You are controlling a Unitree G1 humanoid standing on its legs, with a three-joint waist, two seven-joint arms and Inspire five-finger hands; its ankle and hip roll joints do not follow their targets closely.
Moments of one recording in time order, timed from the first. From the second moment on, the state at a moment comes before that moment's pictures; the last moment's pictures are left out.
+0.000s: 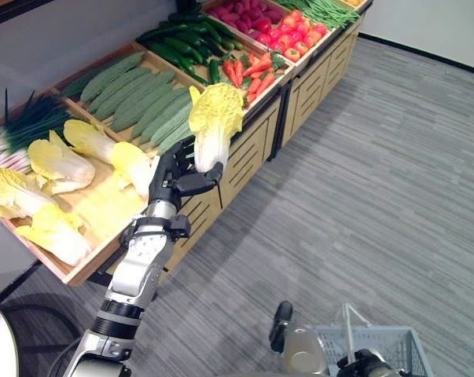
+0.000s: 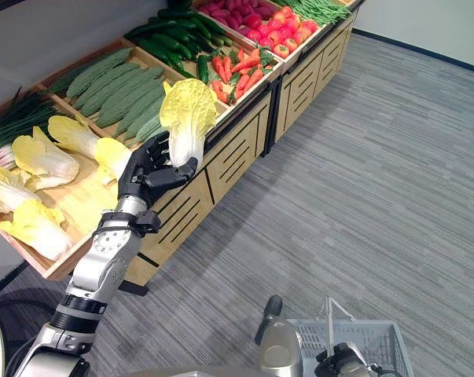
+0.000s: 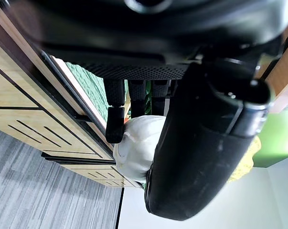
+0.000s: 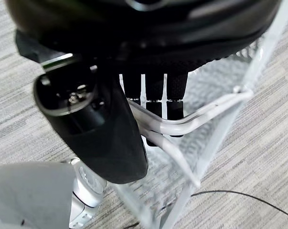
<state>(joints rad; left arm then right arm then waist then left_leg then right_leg) -0.27 0.34 -0.14 -0.04 -0.41 0.10 0.24 -0.01 -0.32 0.17 1.18 -0.13 0.15 -0.09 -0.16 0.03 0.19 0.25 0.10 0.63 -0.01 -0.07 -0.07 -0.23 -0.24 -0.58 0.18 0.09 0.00</state>
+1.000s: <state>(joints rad) -0.19 0.38 -0.16 -0.06 -0.41 0.08 0.24 -0.12 -0.36 0.23 1.17 -0.14 0.11 -0.12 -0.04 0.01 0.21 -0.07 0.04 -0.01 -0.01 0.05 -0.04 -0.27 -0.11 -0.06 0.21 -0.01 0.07</state>
